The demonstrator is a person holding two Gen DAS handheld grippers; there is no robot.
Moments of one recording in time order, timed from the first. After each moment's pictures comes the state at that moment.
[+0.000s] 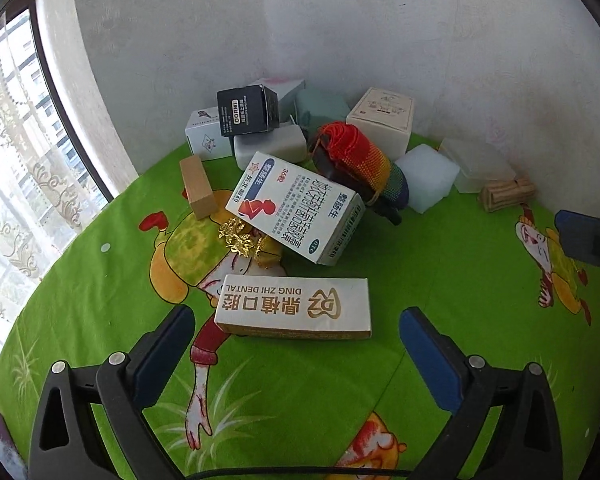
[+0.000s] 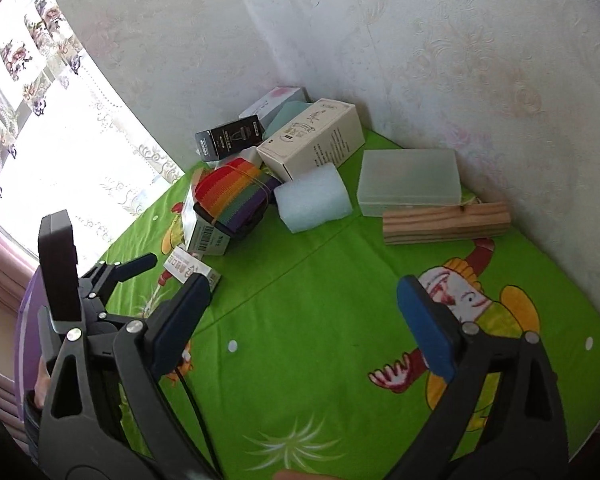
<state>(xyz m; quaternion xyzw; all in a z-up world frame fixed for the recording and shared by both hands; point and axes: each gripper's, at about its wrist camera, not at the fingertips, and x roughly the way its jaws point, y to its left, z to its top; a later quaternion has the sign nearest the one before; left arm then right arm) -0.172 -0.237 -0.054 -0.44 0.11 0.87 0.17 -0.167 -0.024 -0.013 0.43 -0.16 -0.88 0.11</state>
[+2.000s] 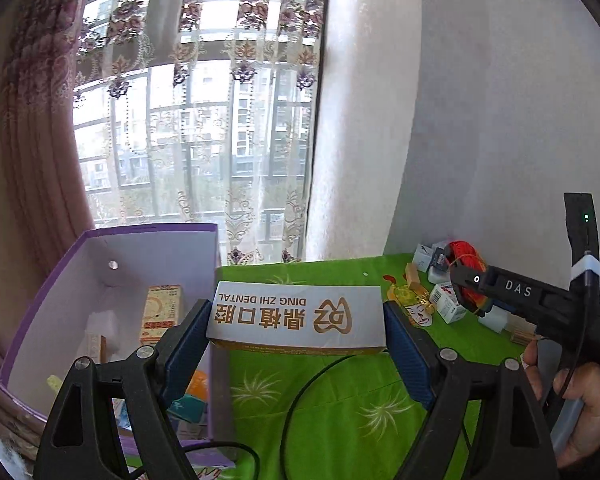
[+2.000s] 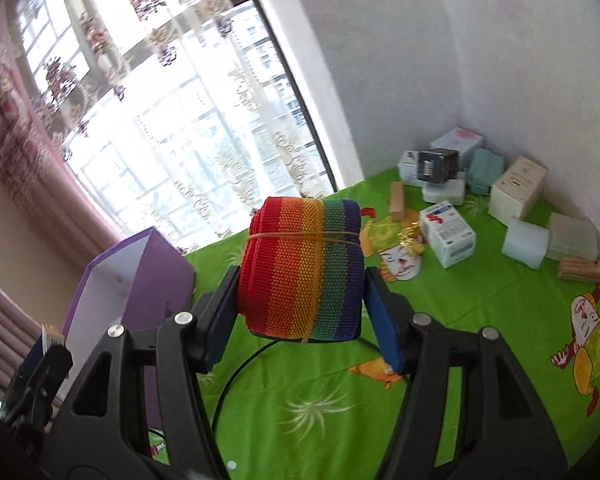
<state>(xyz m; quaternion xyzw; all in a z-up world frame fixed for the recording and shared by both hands) 0.085 -0.398 0.098 -0.25 -0.09 0.95 -0.16 -0.094 -0.213 0.062 0.36 -0.08 -0.89 0.26</state>
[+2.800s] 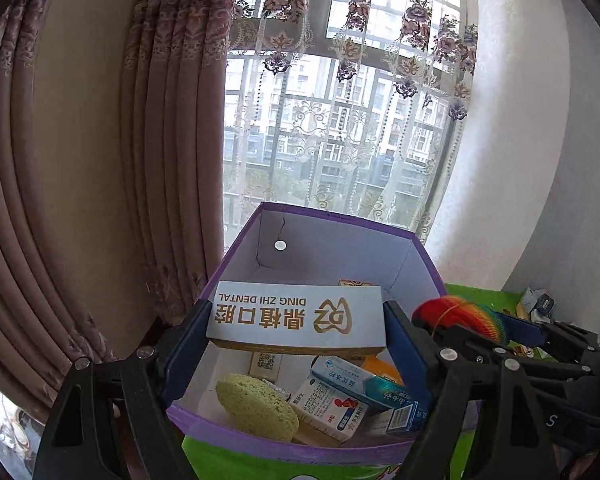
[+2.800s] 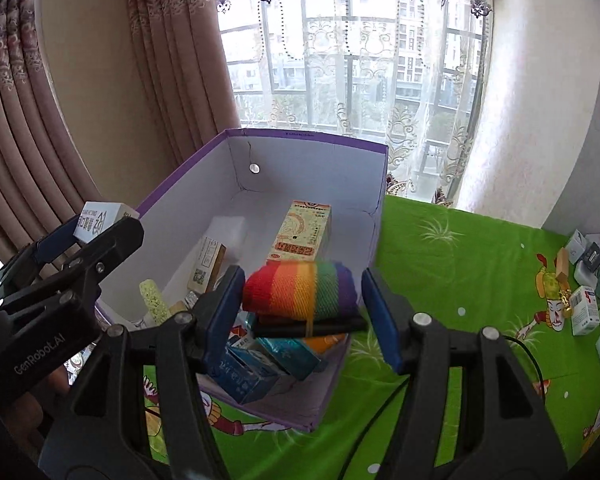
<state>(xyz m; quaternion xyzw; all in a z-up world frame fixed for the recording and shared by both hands) 0.173 -0.558 0.077 -0.23 -0.16 0.91 -0.30 0.026 -0.418 0.044 0.34 0.15 -0.82 0.44</state>
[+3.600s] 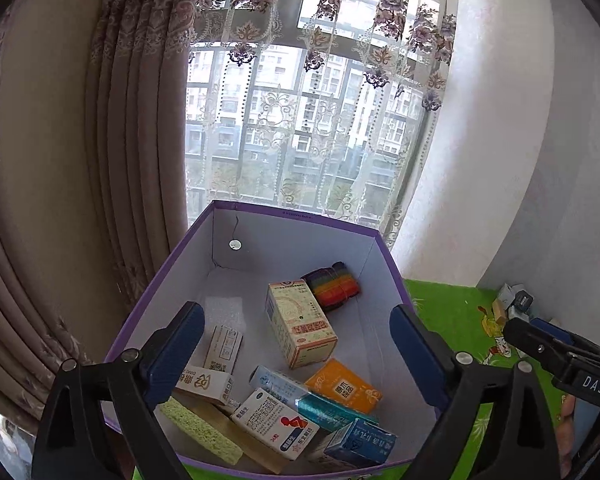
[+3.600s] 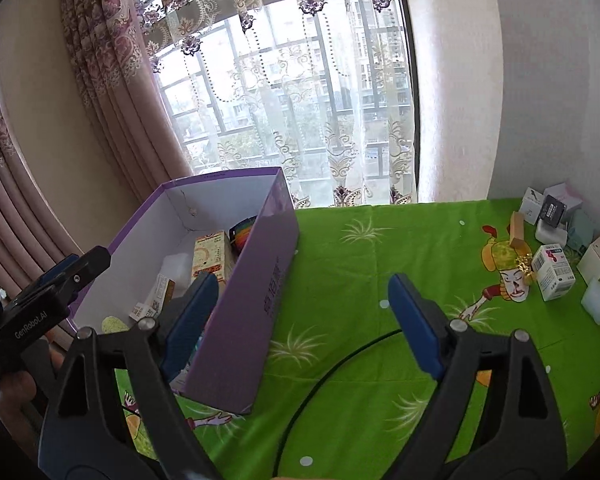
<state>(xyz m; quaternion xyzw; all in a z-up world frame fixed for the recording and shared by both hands) 0.138 -0.535 0.079 -0.24 -0.16 0.92 -0.26 -0.033 -0.320 0.058 0.33 0.03 -0.86 0.38</state>
